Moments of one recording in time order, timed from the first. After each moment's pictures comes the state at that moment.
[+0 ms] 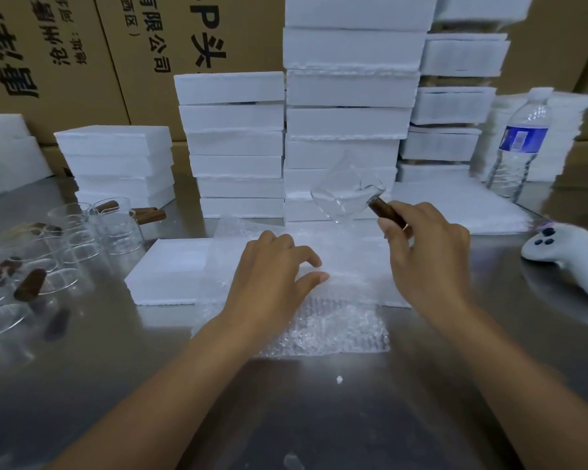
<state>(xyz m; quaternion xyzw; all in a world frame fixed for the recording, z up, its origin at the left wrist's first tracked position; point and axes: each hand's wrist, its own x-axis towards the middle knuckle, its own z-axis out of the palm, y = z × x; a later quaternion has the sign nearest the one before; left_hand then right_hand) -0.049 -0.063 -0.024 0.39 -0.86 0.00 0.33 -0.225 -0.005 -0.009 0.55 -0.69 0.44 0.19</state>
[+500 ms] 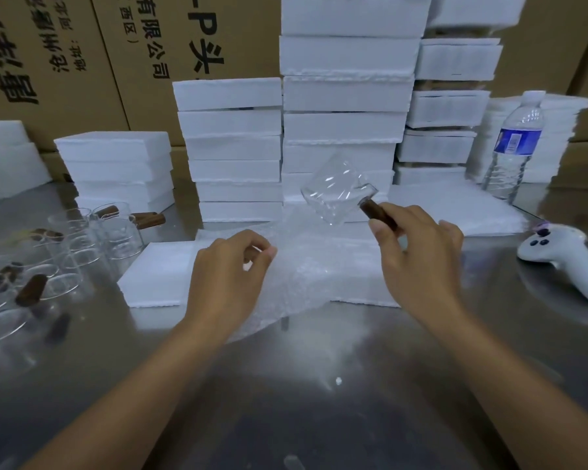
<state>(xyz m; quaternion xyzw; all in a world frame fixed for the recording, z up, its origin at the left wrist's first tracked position) -0.019 -0.075 -0.021 0.46 -0.76 -0.12 0.45 -0.217 -0.001 -0.008 0.55 -0.67 0.47 0.16</state>
